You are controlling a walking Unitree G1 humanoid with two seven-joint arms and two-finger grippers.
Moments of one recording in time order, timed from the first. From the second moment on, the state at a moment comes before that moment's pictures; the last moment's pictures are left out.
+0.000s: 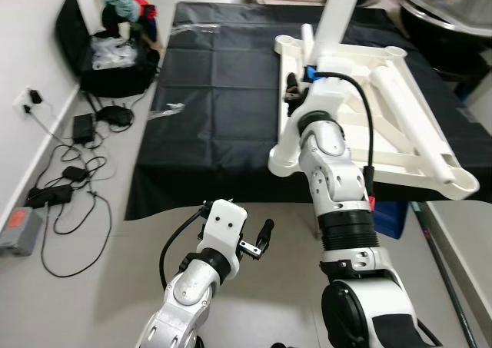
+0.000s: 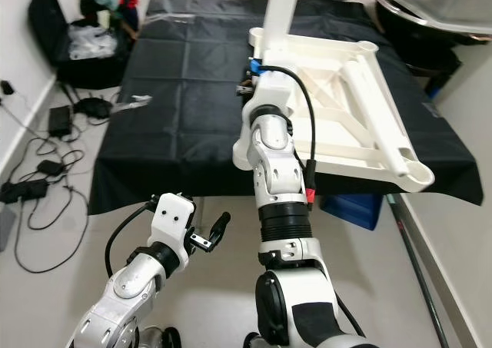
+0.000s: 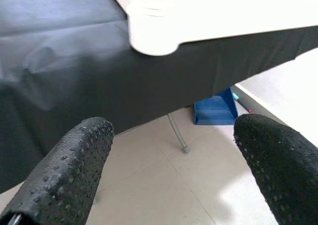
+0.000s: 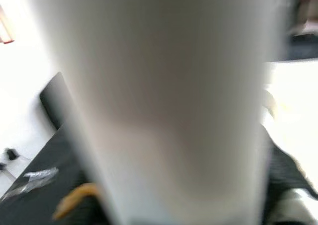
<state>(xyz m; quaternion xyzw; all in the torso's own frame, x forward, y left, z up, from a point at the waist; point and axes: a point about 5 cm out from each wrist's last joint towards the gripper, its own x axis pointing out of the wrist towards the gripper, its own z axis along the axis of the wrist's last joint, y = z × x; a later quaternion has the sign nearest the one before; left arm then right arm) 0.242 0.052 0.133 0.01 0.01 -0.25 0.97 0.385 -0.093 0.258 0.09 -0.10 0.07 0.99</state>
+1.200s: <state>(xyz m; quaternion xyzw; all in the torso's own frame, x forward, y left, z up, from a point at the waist) 0.242 0.053 0.135 0.01 0.01 -0.25 0.97 0.374 -0.094 0.276 0.00 -0.07 0.56 0.83</state>
